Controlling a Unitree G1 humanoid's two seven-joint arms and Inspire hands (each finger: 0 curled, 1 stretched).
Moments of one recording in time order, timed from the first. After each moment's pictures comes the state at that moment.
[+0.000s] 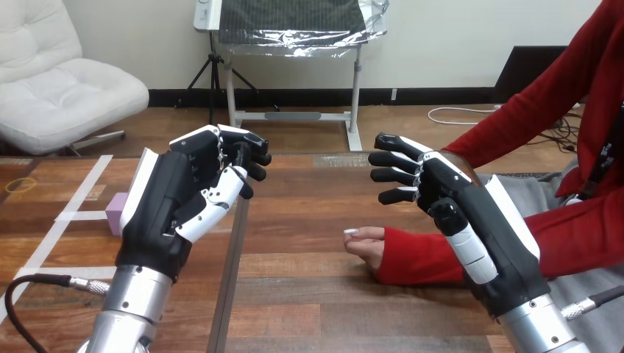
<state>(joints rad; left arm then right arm) 0.04 0.15 0.05 -0.11 -0.02 -0.26 -0.19 0.15 -0.24 0.03 -0.14 0.07 -0.37 0.29</state>
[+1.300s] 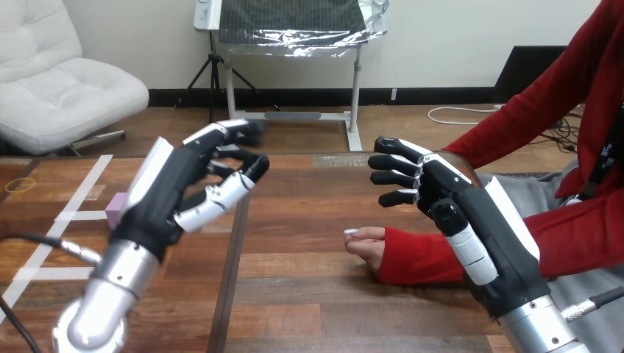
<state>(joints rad) -0.14 0.33 0.05 0.15 0.19 -0.33 -0.20 0.15 -0.24 0.03 -0.14 0.07 -0.36 0.30</state>
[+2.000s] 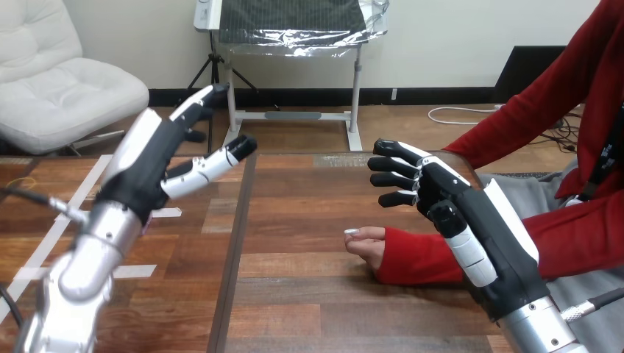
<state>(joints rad) -0.34 0.43 0.04 0.39 0.31 -0.33 -0.17 0.16 -0.24 0.03 -0.14 0.07 -0.36 0.30</state>
